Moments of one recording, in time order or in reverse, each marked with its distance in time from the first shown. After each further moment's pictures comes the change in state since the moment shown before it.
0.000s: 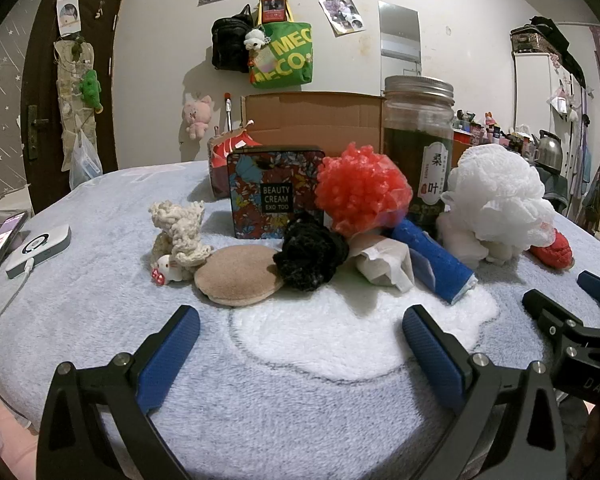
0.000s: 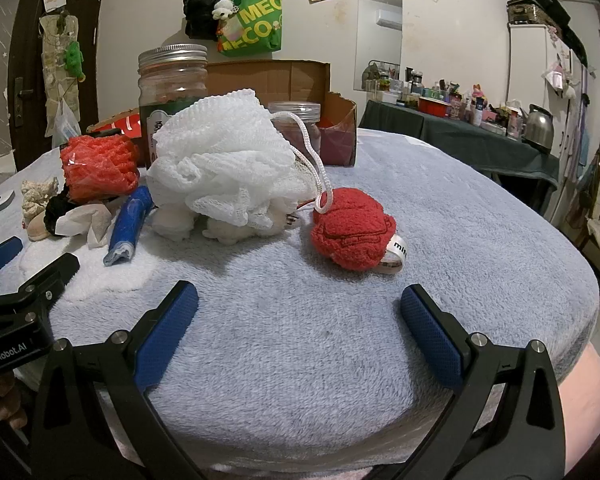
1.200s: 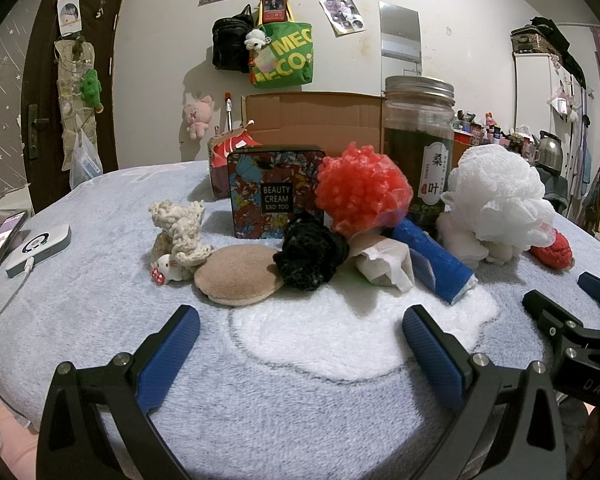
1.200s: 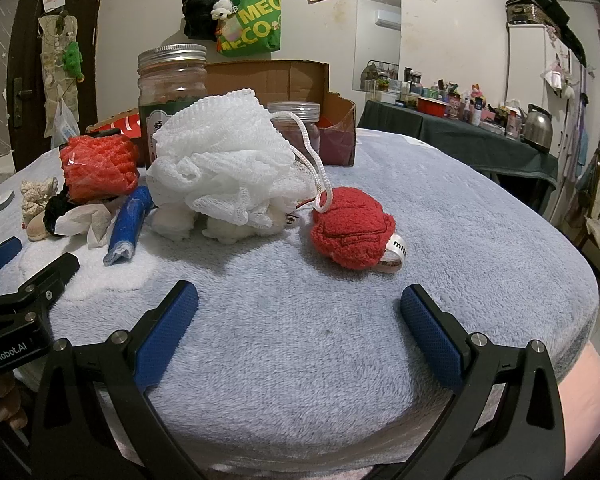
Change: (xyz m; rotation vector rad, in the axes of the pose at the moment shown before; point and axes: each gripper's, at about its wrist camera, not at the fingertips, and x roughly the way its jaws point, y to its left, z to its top) left arm 0.000 0.000 0.000 -0.001 0.002 -0.001; right arm 0.000 0.001 0.000 0.001 -0.001 0.000
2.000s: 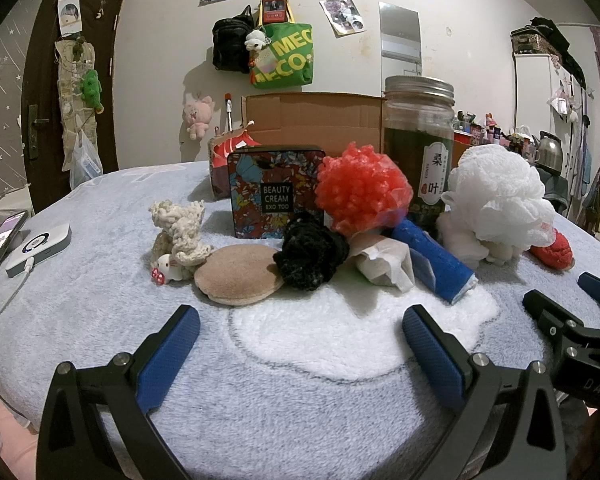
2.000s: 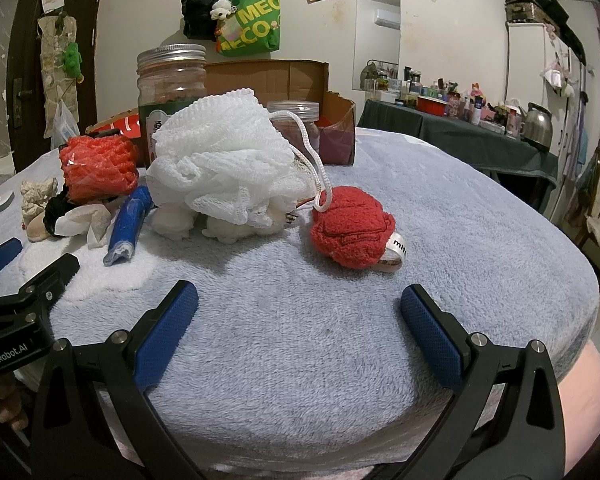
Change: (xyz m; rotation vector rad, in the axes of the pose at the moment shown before) left arm 0.000 0.000 0.000 -0.001 0.000 0.000; right arm 0.001 0.002 0.000 0.002 -0.001 0.000
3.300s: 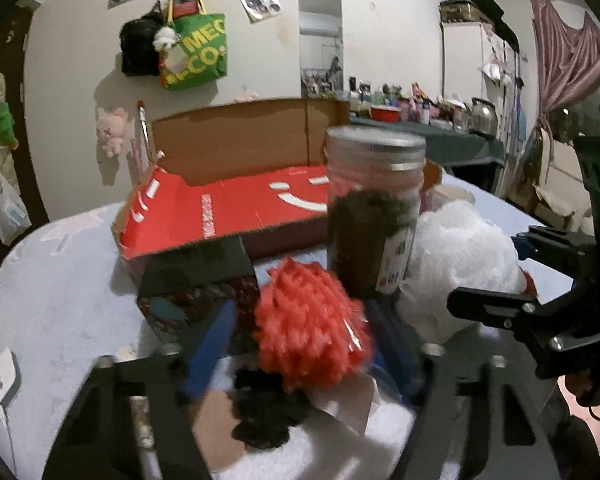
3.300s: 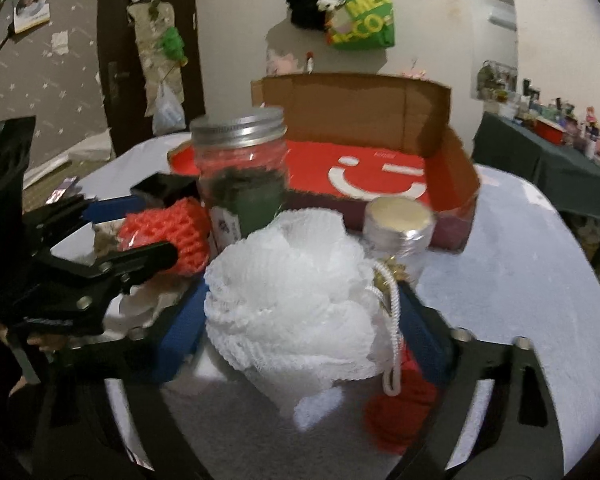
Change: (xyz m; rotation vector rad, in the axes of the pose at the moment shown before) left arm 0.042 -0.015 0.089 0.172 0.102 -0.281; right arm 0.048 0.000 0.089 -0.173 0.095 0.451
